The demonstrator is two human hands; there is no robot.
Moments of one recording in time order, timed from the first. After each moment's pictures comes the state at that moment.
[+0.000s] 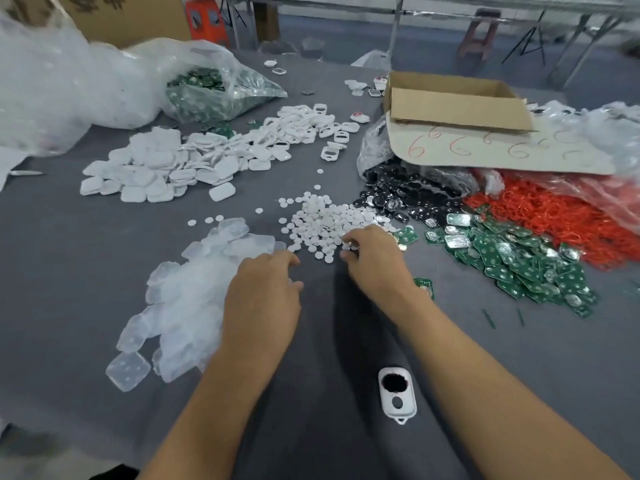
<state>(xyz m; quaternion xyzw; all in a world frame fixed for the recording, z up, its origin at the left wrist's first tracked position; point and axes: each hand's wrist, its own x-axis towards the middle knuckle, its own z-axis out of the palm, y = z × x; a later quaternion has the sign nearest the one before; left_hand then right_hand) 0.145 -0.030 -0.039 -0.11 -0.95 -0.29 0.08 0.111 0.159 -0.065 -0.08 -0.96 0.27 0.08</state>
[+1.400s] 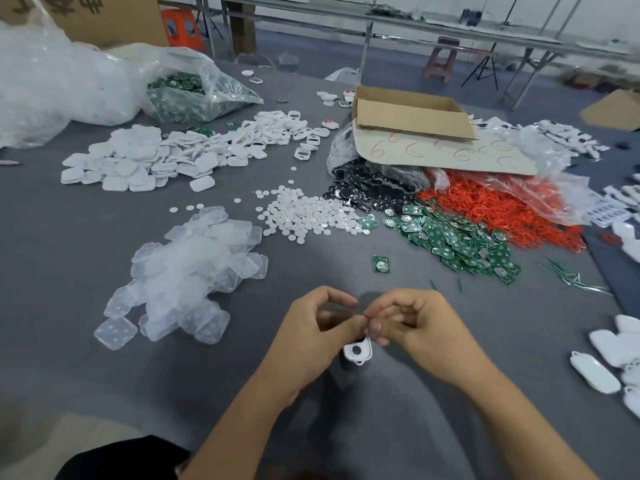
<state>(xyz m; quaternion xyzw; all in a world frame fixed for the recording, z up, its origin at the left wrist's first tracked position) 0.245 0.004 -0.053 -0.14 -0.69 -0.67 -0.24 0.303 0.184 -0.020 -0.06 -0.83 0.56 0.02</state>
